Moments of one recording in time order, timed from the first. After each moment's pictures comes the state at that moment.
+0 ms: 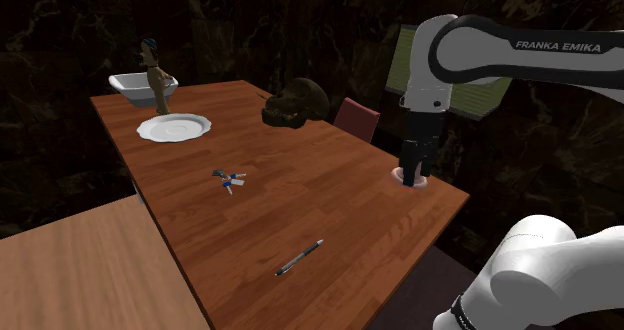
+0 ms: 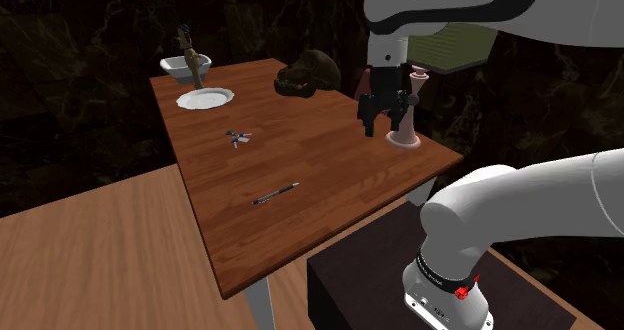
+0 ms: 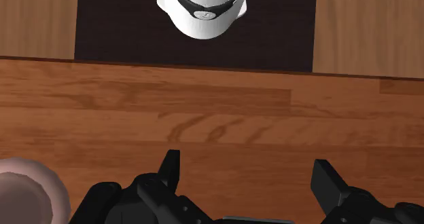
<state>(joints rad) -0.01 -0.74 -0.03 -2.45 0.10 1.42 -0.05</state>
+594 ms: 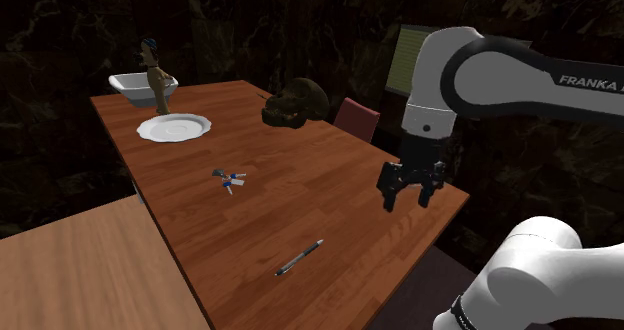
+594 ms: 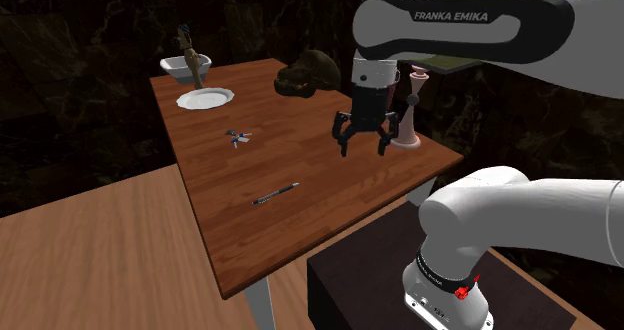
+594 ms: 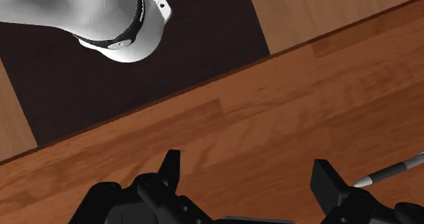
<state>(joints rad) -0.07 -0.94 0.21 -2.60 0.33 1.51 0.44</state>
